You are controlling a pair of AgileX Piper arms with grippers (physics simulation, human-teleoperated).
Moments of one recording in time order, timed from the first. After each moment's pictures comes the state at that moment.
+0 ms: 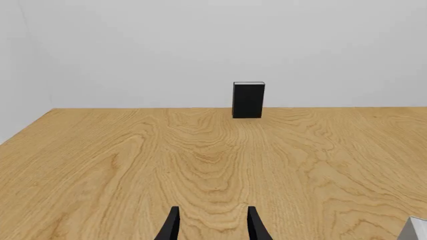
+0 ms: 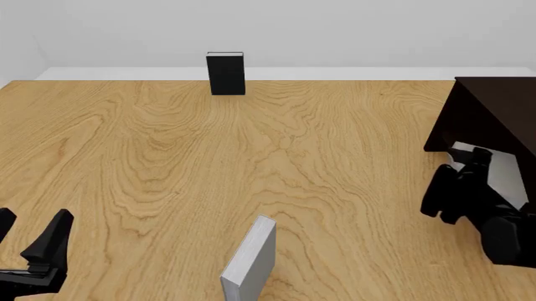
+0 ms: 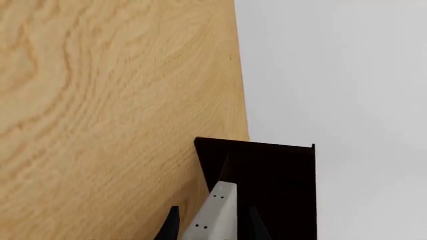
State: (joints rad) left arm -0.04 0.09 0.00 -0.06 -0.01; right arm -0.14 1.60 -0.40 -0.79 -1.44
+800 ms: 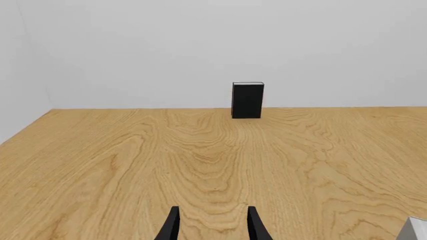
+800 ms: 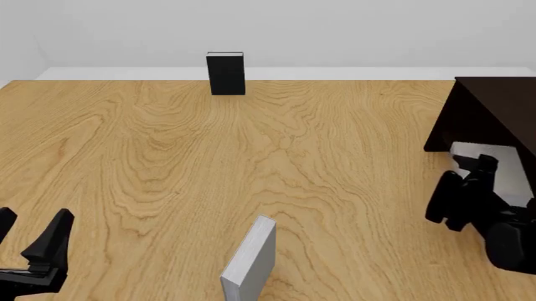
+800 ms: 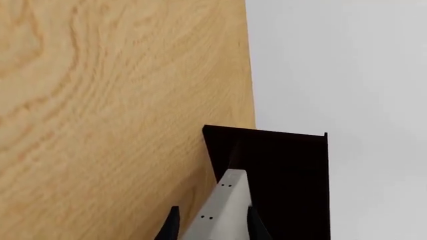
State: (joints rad) left arm -0.04 0.10 0.00 -0.06 -0.01; right arm -0.17 1.62 -0.37 -0.80 -1.46
